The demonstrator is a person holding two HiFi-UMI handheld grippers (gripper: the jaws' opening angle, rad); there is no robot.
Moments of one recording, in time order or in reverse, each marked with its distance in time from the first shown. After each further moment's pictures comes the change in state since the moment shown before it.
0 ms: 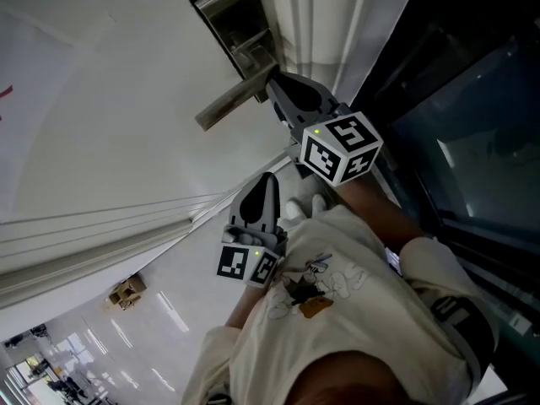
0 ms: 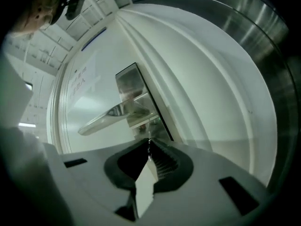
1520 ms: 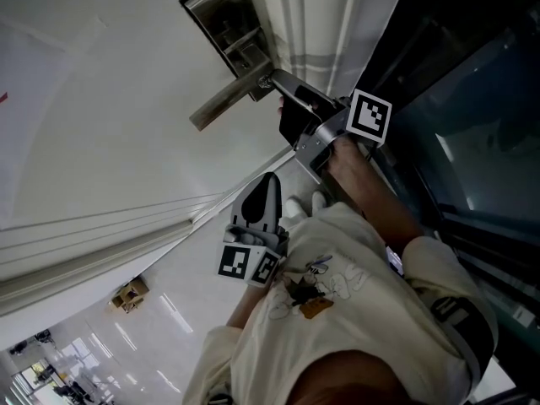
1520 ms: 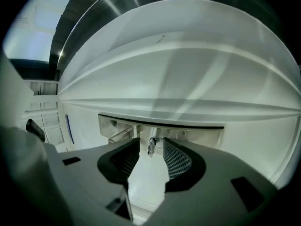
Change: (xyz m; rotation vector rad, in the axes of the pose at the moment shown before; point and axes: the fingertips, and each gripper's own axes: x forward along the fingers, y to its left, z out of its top) left arm 0.001 -0.007 -0.006 -0.015 0.018 -0.027; right arm -0.011 -0.021 -0.010 1.055 -0.058 0.275
